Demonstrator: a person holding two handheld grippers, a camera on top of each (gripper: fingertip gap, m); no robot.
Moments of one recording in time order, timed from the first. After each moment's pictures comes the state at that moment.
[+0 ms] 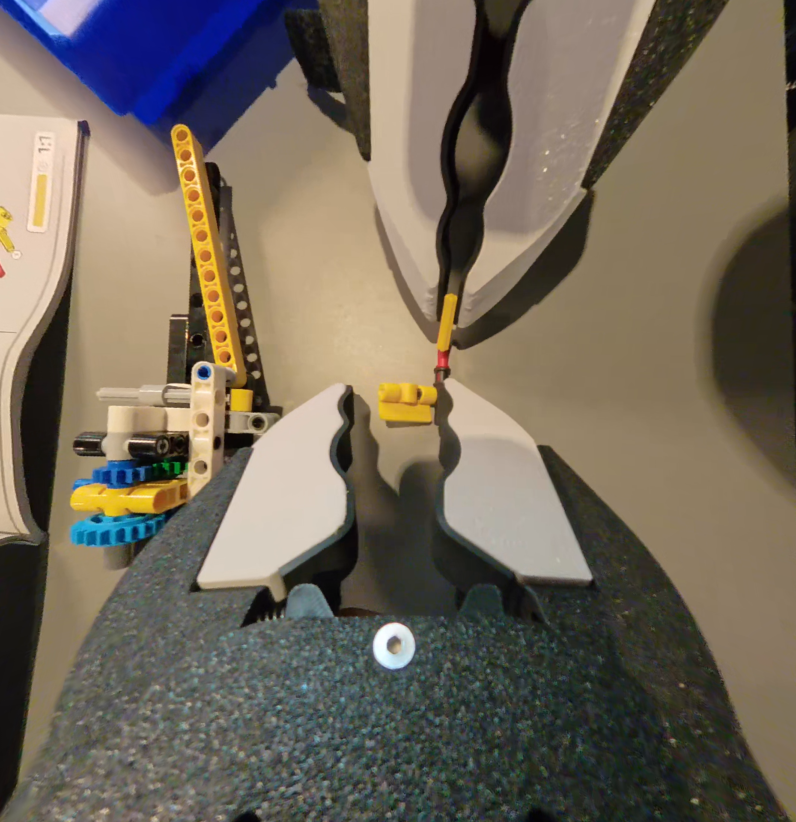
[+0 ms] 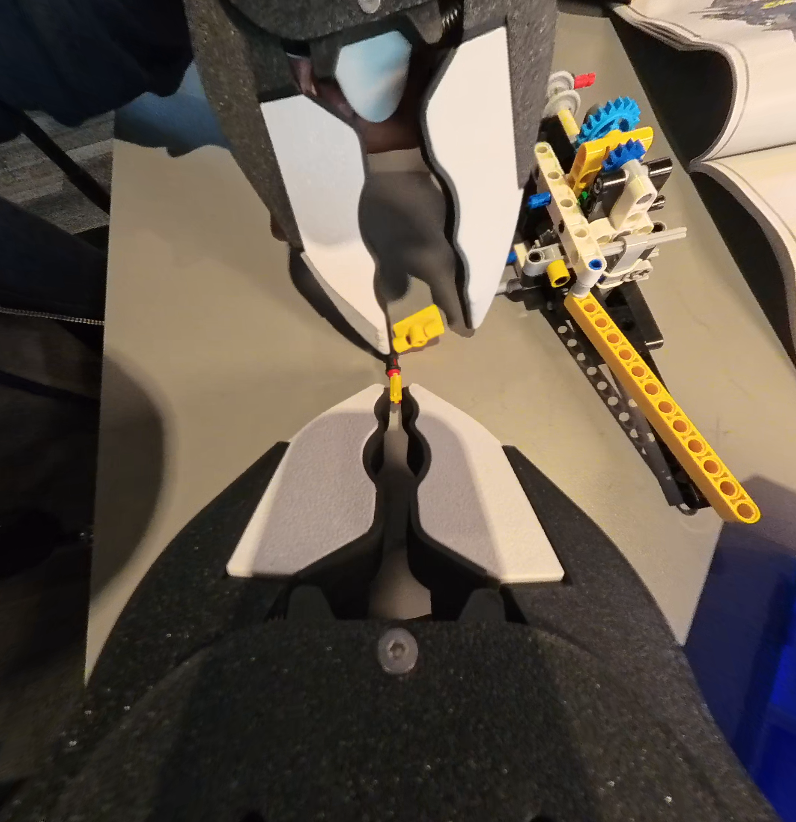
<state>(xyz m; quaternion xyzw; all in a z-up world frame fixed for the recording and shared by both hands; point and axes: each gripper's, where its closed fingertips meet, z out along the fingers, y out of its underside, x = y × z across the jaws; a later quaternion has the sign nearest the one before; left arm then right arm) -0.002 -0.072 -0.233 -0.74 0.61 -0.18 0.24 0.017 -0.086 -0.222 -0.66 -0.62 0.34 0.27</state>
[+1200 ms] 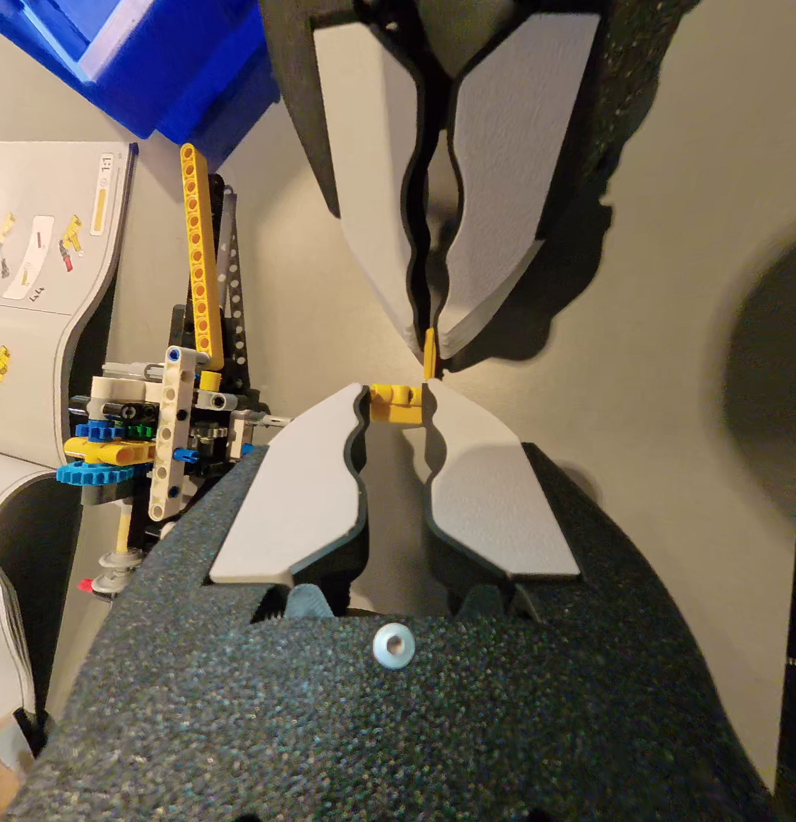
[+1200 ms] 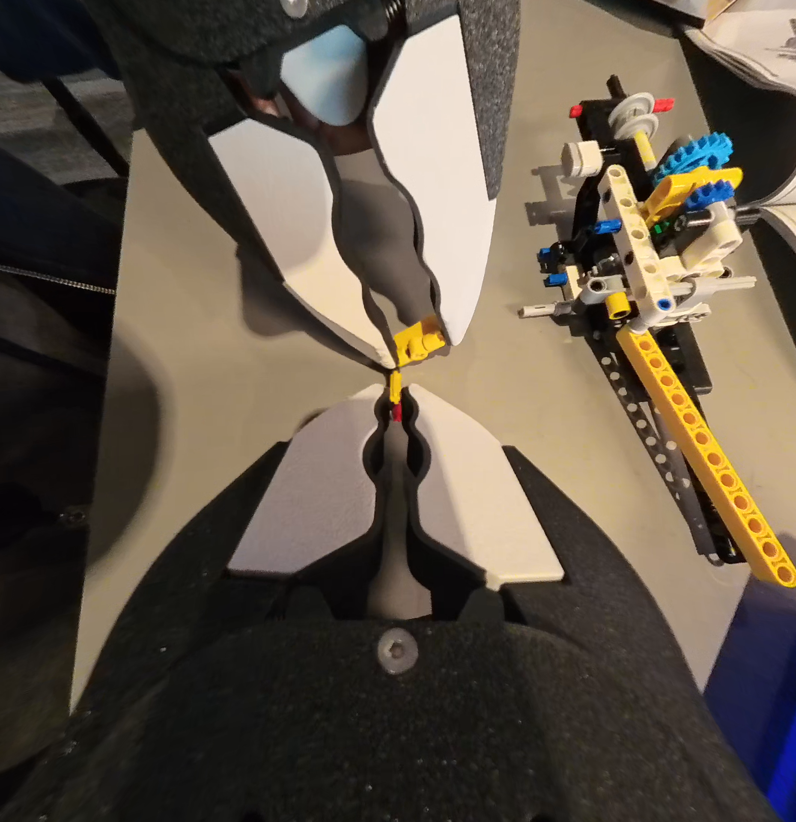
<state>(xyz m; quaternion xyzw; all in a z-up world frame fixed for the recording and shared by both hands) 0.000 -0.093 -0.228 -0.74 0.59 -0.09 0.30 0.009 -0.103 -0.227 -0.62 -0.66 0.32 0.28</state>
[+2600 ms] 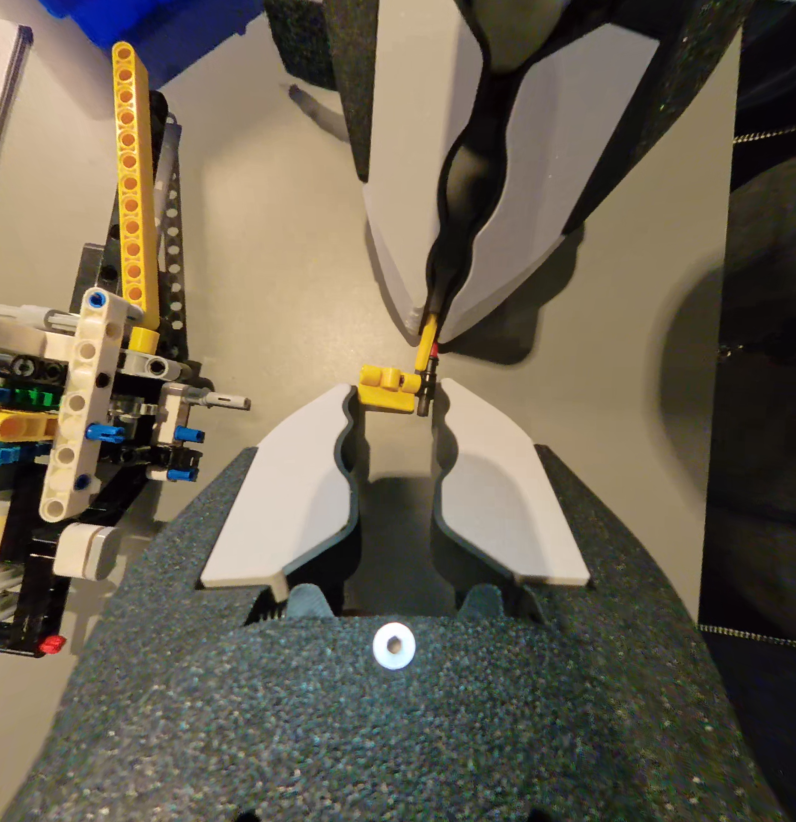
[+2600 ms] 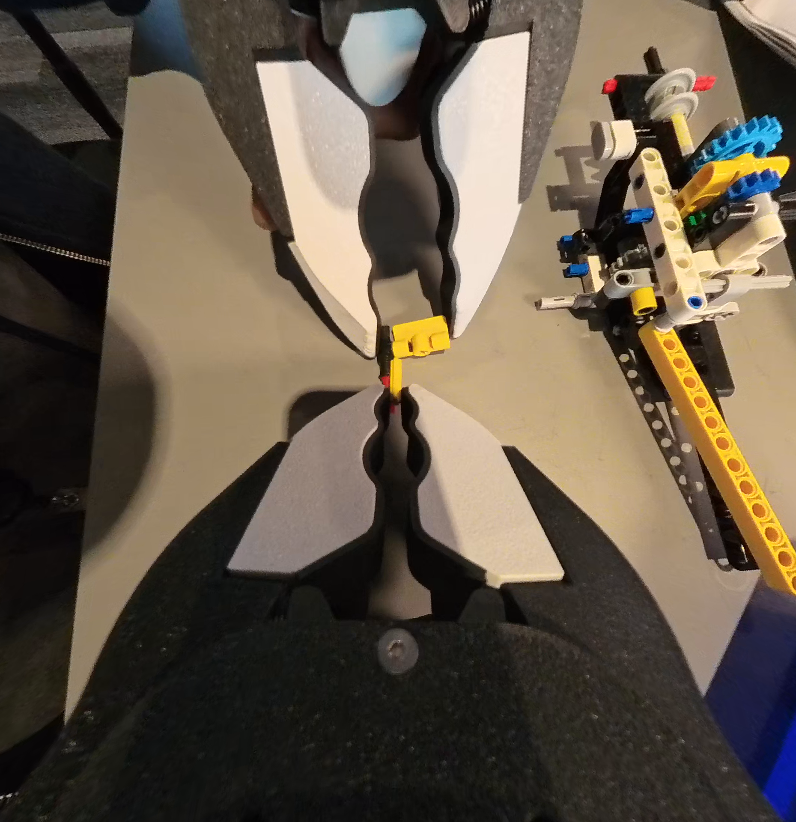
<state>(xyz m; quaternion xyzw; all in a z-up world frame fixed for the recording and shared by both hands) -0.003 -0.104 -0.238 -0.78 0.55 -0.20 0.24 0.011 -0.107 -0.234 -0.61 -0.68 0.30 0.26</state>
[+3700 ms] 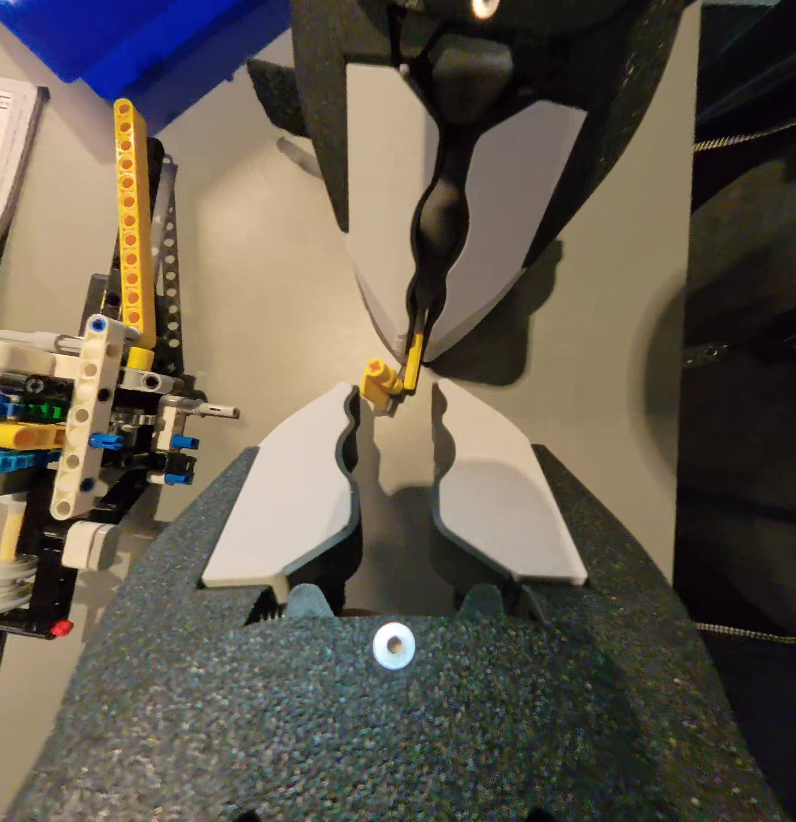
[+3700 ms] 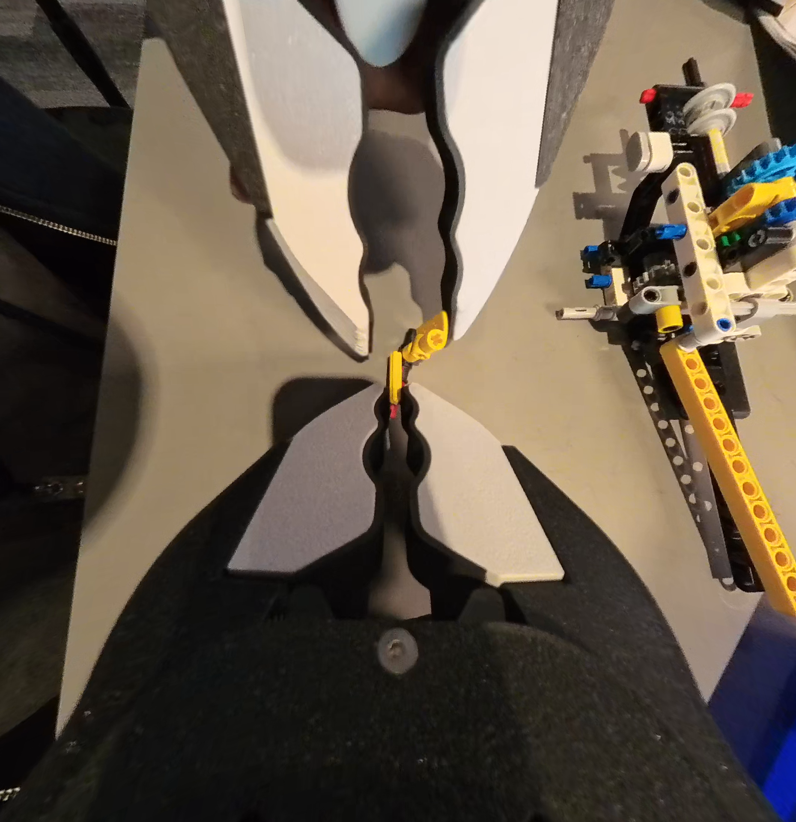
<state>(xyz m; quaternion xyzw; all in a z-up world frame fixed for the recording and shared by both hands) 0.002 -0.113 -0.227 -0.77 0.56 -0.19 0.26 0.010 -0.115 -0.237 -0.60 -0.70 0.28 0.26</state>
